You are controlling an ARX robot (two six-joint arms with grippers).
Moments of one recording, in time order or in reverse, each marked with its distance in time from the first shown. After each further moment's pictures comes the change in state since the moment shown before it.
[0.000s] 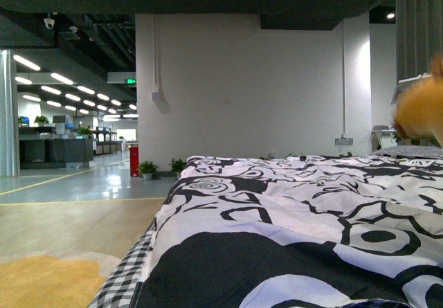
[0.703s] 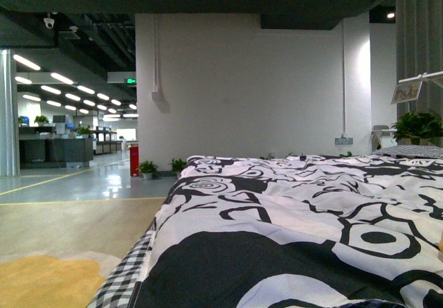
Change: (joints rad) left arm 0.000 0.000 0.000 0.000 0.000 0.000; right arm 0.224 -0.274 -0.338 0.094 0.204 -0.051
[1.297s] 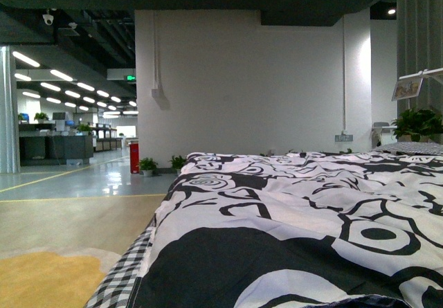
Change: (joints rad) left arm 0.000 0.000 0.000 0.000 0.000 0.000; right arm 0.001 -0.217 -0.075 -0.141 0.003 0.000
